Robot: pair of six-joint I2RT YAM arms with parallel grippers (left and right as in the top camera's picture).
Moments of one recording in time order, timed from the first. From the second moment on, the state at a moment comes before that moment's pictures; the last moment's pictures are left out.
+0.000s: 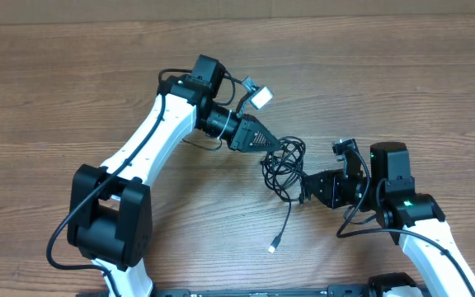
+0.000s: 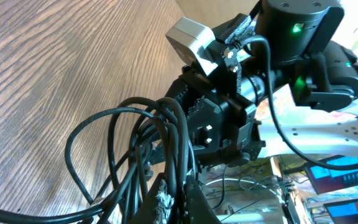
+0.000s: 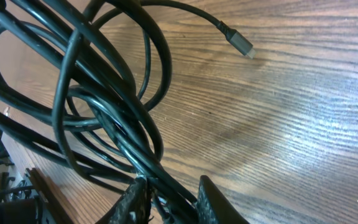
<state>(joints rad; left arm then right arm) -0.37 1.91 1.50 -0.97 1.24 0.35 0.13 1.07 0.58 -0.46 -0.67 0.17</state>
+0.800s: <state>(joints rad) -0.38 1.91 1.50 -0.97 1.09 0.35 0.14 1.07 0.58 -0.75 -0.16 0.55</state>
